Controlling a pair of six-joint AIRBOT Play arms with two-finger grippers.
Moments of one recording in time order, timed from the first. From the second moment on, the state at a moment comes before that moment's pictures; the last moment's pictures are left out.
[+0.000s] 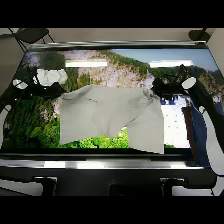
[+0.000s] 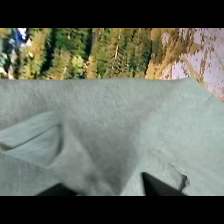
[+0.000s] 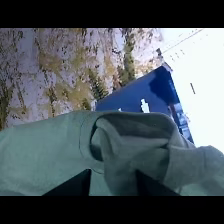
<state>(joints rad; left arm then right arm) 0.15 -1.64 1.41 0.88 -0.96 -1.41 -0.08 -1.56 1.36 -0.96 0.79 1.71</state>
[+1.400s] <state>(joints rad) 0.31 -1.36 0.71 1.02 -1.23 -1.35 -0.41 -1.50 1.29 -1.16 1.40 1.43</state>
